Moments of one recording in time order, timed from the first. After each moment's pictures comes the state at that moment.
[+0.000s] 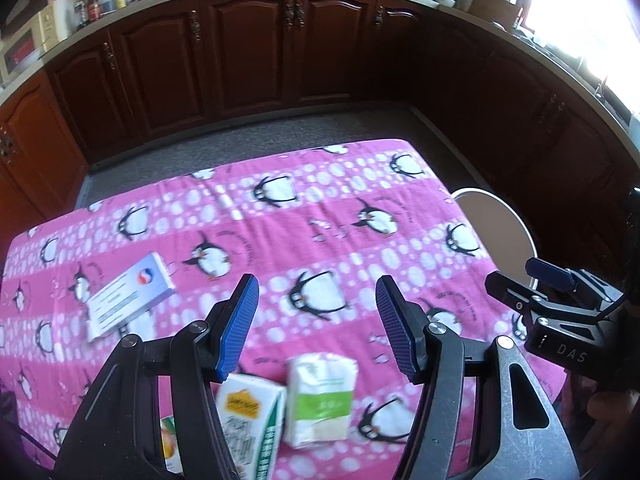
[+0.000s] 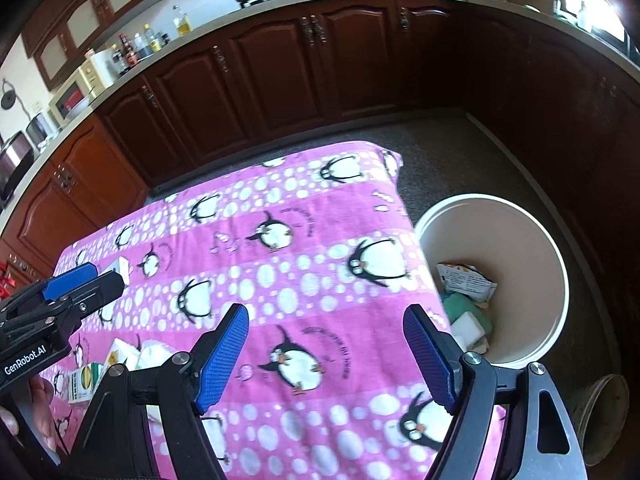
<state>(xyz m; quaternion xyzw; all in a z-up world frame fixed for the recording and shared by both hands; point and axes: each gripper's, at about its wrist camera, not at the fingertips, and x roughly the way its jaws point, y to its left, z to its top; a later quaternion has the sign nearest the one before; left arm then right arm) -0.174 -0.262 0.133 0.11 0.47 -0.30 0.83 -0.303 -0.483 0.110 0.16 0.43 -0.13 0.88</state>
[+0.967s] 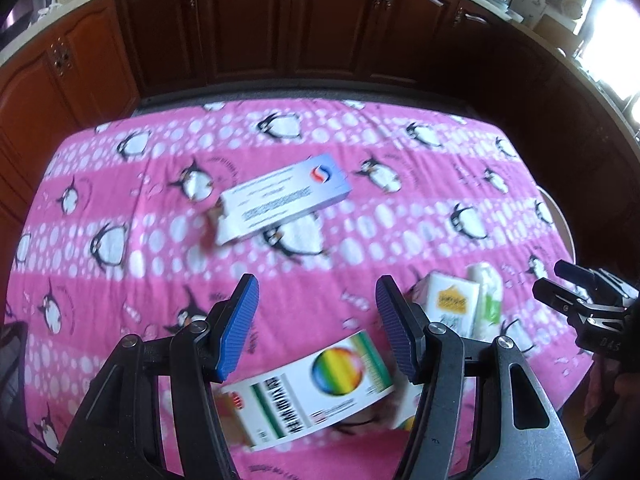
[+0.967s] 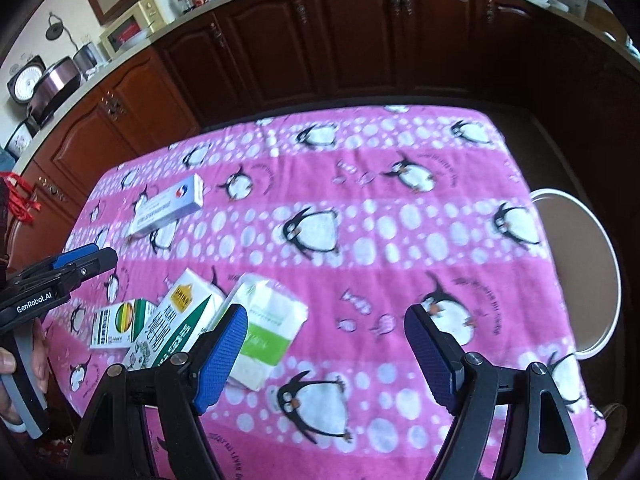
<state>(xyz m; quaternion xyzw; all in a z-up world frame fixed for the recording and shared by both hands) -0.153 -0.098 0.092 0.06 0.53 -0.22 0.82 -0.276 -0.374 0.081 0.12 0.49 -0.03 0.86</state>
